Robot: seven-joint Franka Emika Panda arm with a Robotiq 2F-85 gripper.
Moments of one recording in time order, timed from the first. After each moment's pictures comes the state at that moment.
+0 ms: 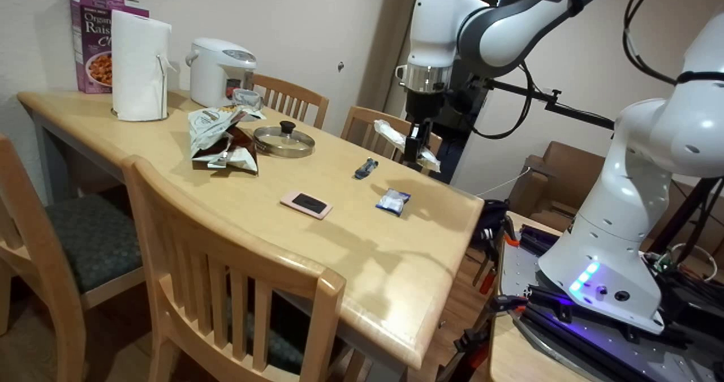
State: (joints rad) arm 0.11 -0.09 0.07 -2.55 -0.25 2.29 0.31
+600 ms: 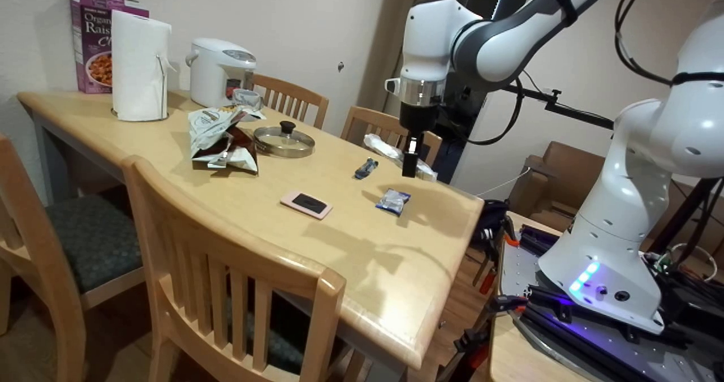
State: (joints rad) arm 0.12 -0.02 0.10 -2.55 -0.25 2.33 0.21
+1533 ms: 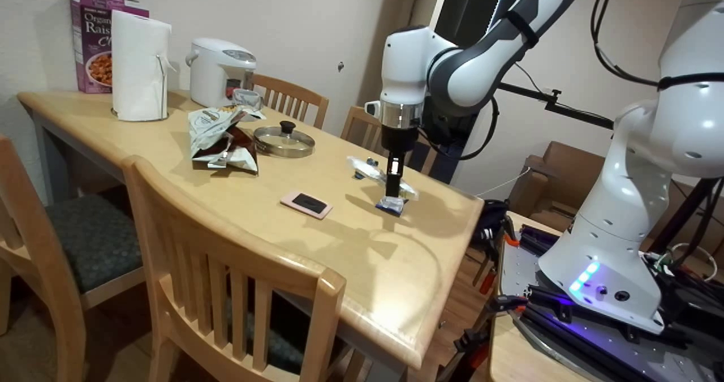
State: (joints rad) arm 0.12 0.18 0.10 -2.47 -0.25 2.45 0.13
